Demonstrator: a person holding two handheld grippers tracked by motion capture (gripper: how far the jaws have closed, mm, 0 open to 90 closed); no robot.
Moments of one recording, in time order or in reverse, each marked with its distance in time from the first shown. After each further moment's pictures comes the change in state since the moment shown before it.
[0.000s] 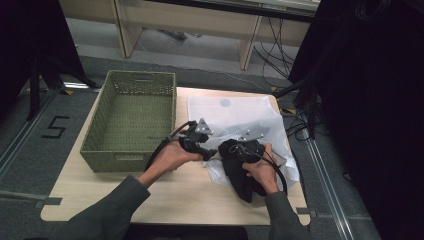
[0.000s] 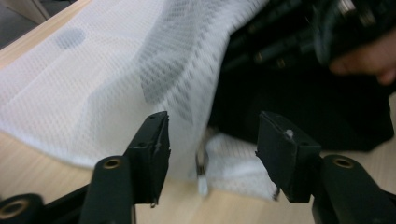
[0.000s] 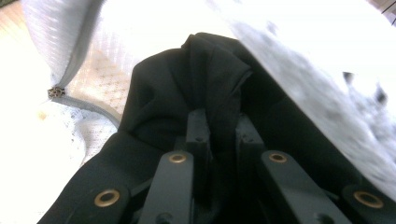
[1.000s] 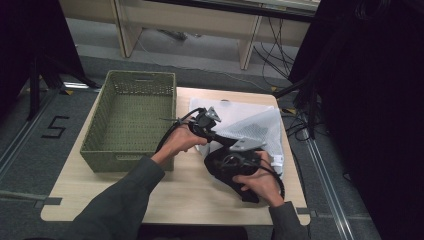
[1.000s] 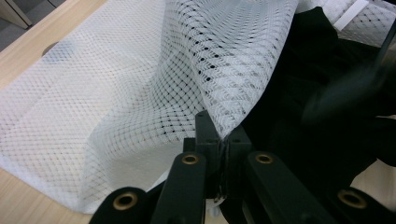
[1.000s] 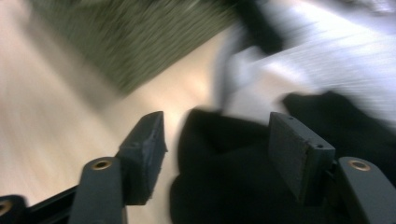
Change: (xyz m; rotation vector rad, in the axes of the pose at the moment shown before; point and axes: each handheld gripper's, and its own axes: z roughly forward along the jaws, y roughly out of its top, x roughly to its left) left arm 0.039 0.044 0.029 0.065 -0.098 0.081; right arm 0.050 0.015 -0.053 -0.133 0.264 -0.013
